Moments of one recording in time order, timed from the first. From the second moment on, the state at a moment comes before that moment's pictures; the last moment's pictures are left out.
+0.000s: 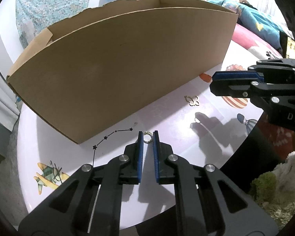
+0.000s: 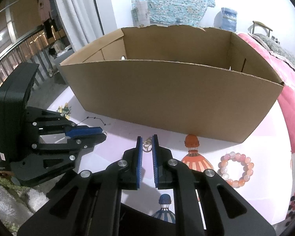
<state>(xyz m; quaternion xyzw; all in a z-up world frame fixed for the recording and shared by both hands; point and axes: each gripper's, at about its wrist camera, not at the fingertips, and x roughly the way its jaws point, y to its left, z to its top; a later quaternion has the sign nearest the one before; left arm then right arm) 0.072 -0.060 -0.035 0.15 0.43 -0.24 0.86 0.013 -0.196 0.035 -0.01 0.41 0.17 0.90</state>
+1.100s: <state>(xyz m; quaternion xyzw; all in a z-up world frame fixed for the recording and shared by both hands) 0.079 -0.060 -0.034 0.17 0.42 -0.27 0.85 0.017 -0.196 0.032 0.00 0.42 0.16 0.89</state>
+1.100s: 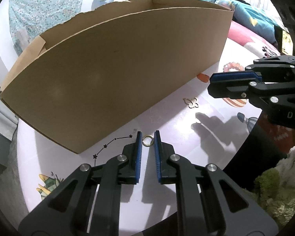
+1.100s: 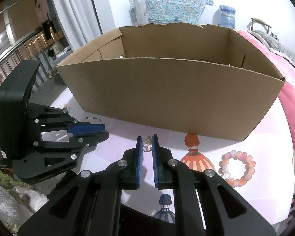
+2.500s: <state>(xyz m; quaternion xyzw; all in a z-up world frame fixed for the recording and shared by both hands) 0.221 -0.077 0.028 -0.02 0.52 -0.33 0.79 0.168 -0.252 0.089 0.05 0.51 0.17 0.84</state>
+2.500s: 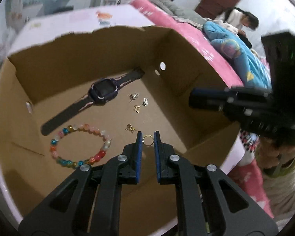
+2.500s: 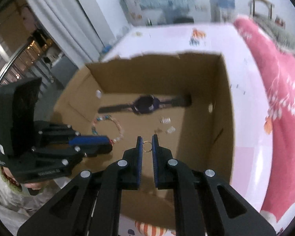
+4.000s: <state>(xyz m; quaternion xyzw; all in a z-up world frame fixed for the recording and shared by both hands) 0.227 -0.049 0.066 -0.11 0.42 -0.34 0.84 0.115 -0.283 0.118 0.12 0.44 0.16 0.88</state>
